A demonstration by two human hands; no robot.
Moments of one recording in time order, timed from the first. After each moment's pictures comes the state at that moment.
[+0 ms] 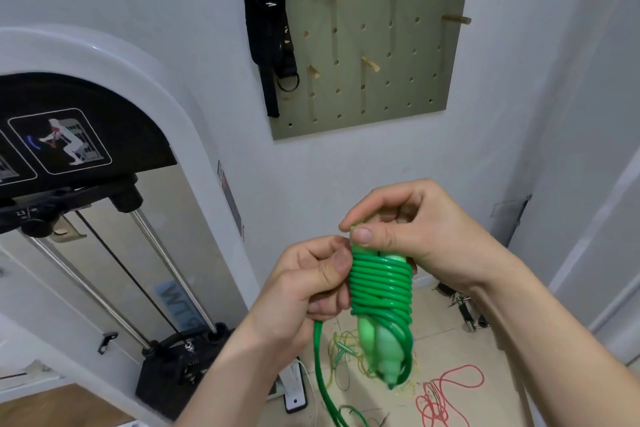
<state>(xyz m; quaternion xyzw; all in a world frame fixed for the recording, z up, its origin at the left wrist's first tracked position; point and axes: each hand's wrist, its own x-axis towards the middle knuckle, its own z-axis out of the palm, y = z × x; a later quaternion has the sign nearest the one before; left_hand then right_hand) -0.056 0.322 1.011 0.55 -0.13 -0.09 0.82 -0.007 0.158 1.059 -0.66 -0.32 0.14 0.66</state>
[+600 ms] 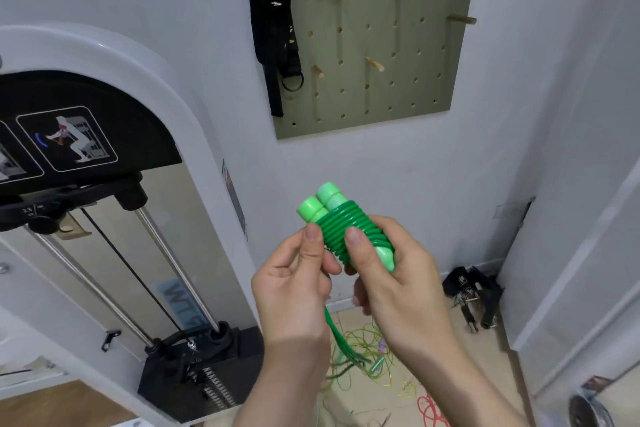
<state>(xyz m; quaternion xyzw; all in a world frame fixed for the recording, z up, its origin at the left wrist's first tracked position) -0.066 0.293 1.008 0.49 0.09 0.24 0.83 -0.054 0.198 1.010 -0.70 -0.17 -0.06 0.69</state>
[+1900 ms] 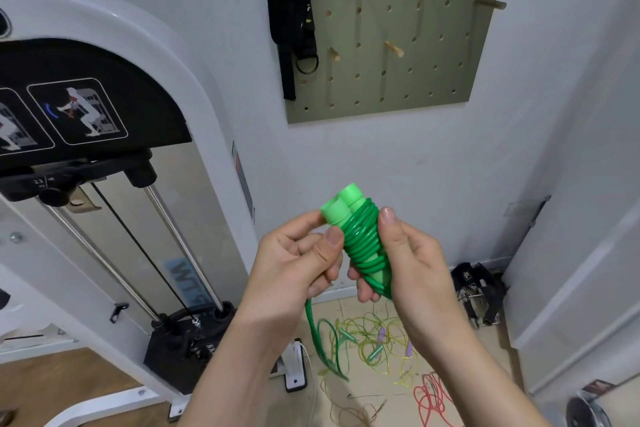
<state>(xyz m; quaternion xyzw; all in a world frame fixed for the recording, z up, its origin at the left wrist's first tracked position) -0.065 0.333 1.011 0.61 -0.04 0.06 0.79 -0.036 0.198 0.997 -0.62 -0.17 0.03 0.77</state>
